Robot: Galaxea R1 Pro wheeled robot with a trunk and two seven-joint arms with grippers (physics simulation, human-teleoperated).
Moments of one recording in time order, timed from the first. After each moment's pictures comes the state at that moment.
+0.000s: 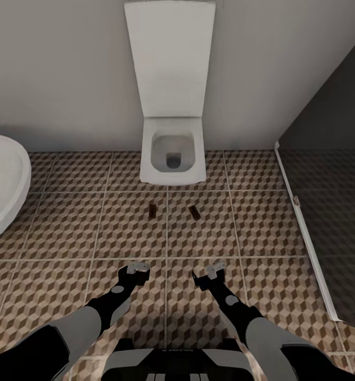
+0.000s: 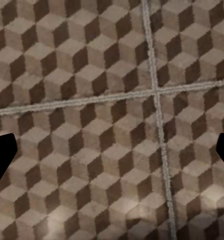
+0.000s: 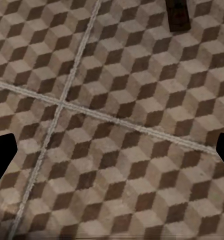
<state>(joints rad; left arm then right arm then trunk) -0.86 -0.05 -0.80 -0.14 0.64 -0.22 0.12 -0.80 0.13 -0.04 -0.14 0.37 -0.41 0.02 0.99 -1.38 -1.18</state>
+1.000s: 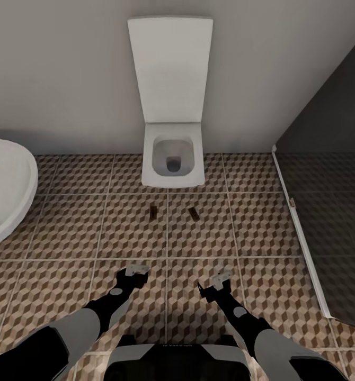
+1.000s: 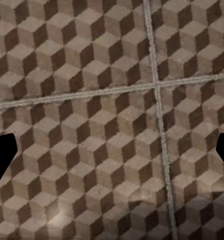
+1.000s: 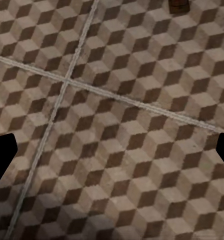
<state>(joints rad) -0.86 -0.05 -0.80 -0.12 0.64 -0.22 0.12 -0.74 0.09 -0.04 -0.14 0.37 -0.43 0.06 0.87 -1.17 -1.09</state>
